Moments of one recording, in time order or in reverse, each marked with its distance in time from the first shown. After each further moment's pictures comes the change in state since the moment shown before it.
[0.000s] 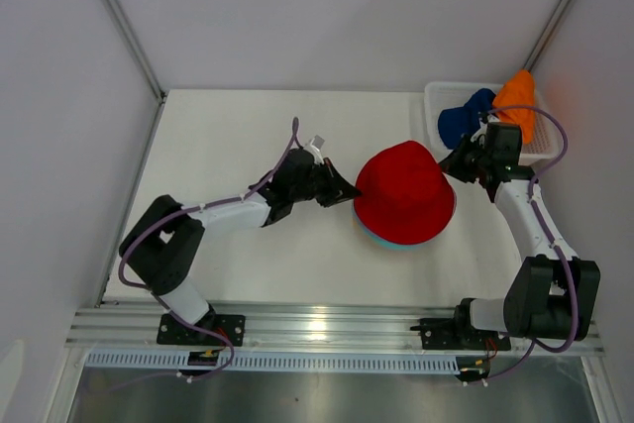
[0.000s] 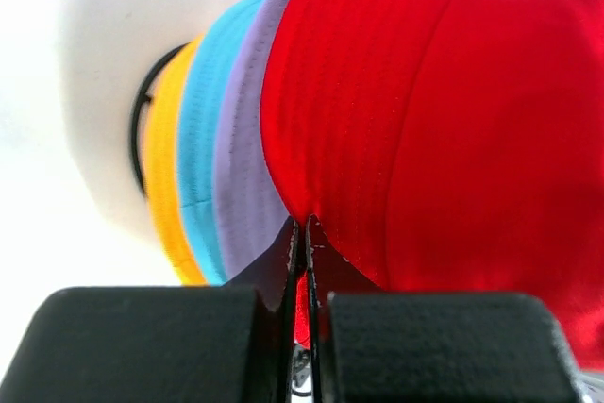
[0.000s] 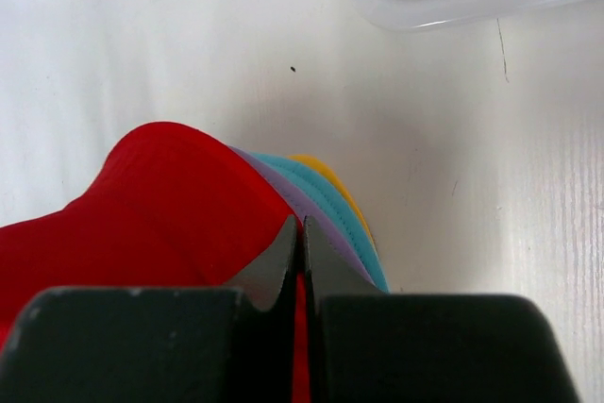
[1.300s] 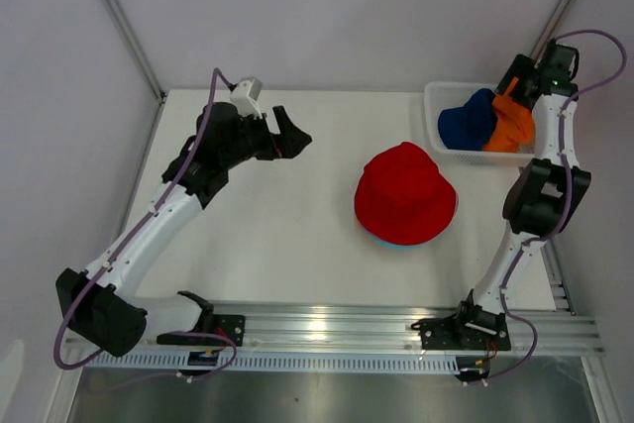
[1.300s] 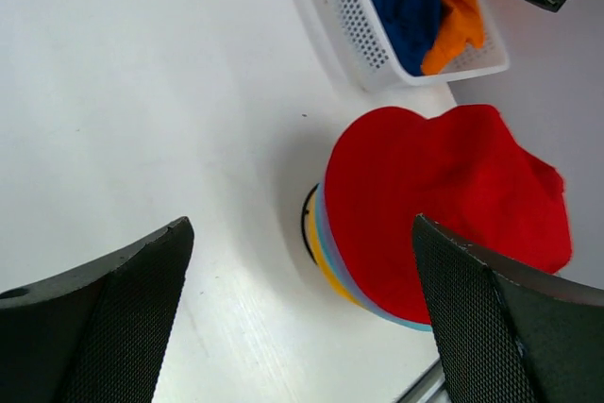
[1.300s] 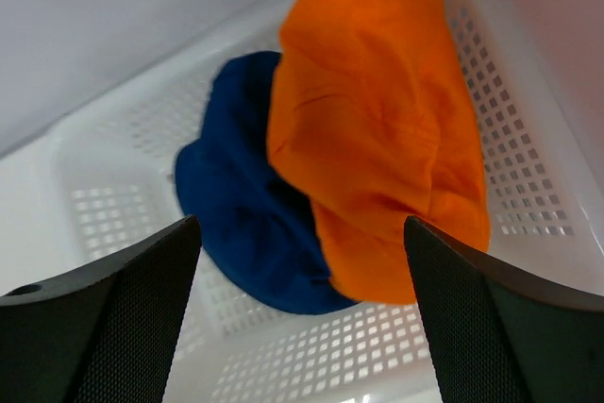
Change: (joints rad) left arm 0.257 -0.392 0.261 -0.528 -0.079 0.598; right arm -0.251 0.728 1.038 -0.198 0.283 -0.187
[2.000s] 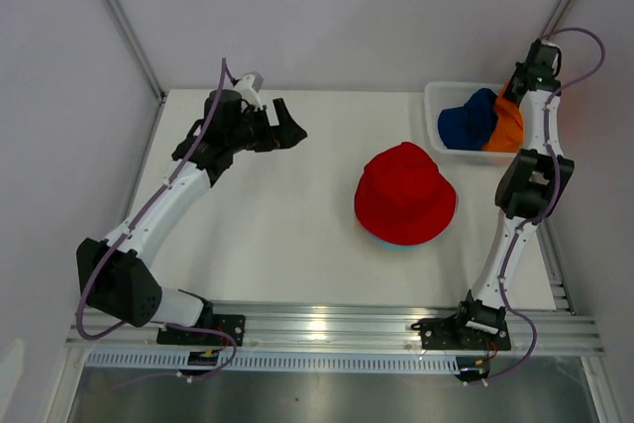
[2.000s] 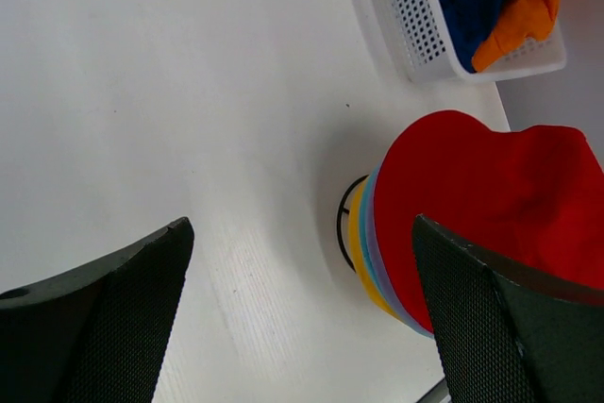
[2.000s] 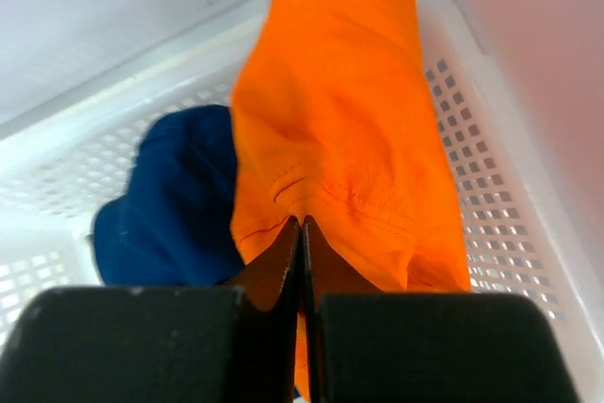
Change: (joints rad) left arm 0.099 0.164 0.065 -0.056 0.051 0.031; right arm 0.026 0.290 0.250 -0.006 0.151 -0.098
